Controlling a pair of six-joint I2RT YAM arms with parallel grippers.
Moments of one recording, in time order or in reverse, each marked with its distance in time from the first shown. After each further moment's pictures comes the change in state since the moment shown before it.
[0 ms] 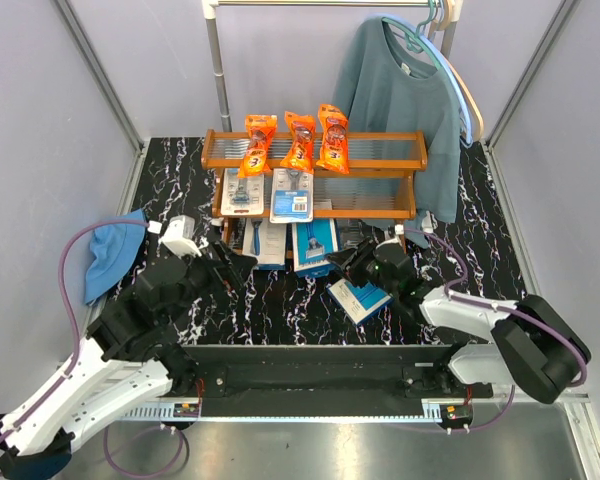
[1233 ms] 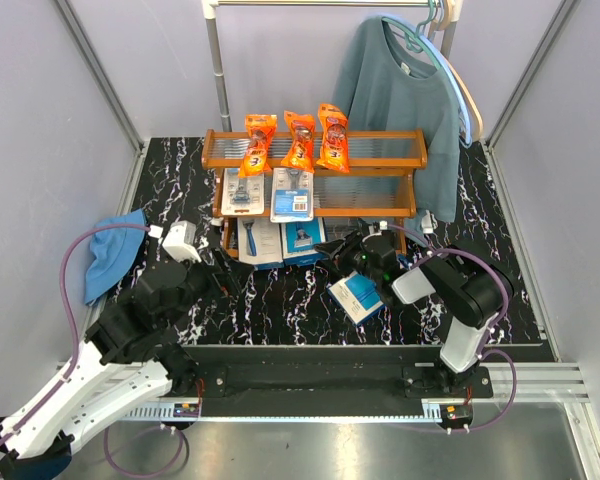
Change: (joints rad) left arm 0.000 -0.034 -0.021 -0.052 0.002 0.030; right arm -0.087 0.520 0.094 0.502 -0.155 0.095
